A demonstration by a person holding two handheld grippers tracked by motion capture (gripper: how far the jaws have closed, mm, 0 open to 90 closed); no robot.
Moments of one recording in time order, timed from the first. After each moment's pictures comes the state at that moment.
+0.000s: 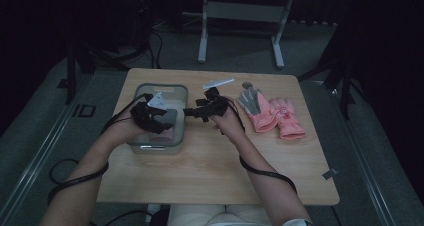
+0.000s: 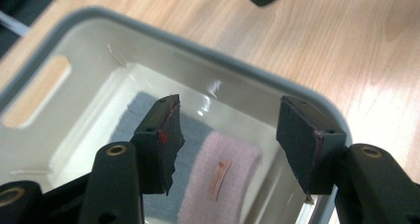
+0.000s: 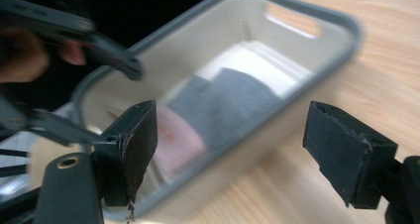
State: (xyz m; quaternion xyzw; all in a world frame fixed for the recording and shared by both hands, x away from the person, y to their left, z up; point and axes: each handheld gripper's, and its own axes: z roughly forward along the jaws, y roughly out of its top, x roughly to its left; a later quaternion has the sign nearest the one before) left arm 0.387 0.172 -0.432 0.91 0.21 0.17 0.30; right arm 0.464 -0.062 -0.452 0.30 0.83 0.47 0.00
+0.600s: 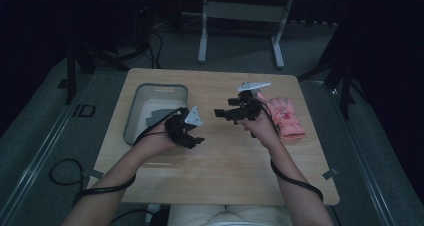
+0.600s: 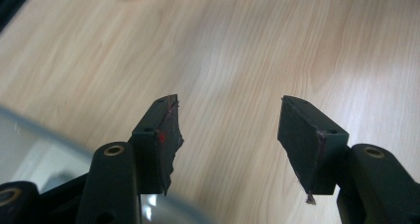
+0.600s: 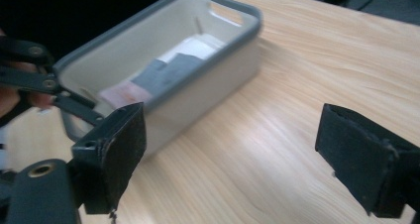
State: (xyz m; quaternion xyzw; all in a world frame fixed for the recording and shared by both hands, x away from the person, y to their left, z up) left arm 0.360 0.079 -0.444 0.92 0.16 0.17 0.31; right arm 0.449 -0.154 -0.438 0.32 0.82 0.47 0.05
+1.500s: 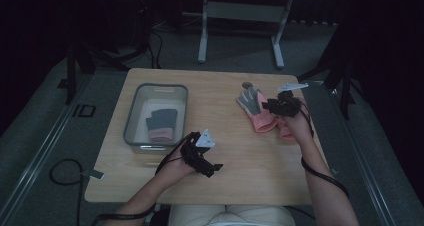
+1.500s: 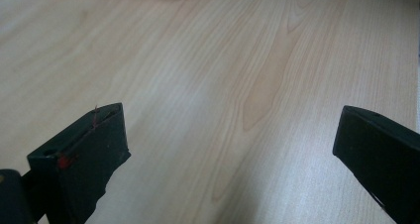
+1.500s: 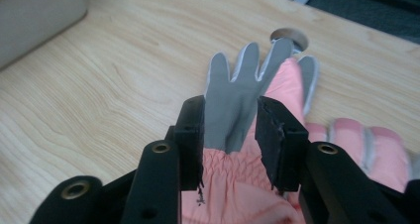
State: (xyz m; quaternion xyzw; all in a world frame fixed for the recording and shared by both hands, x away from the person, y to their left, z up) left arm 0.325 0.045 -0.515 0.88 0.23 0.11 0.41; right arm 0.489 -0.280 -0.464 0.40 0.81 0.38 0.19
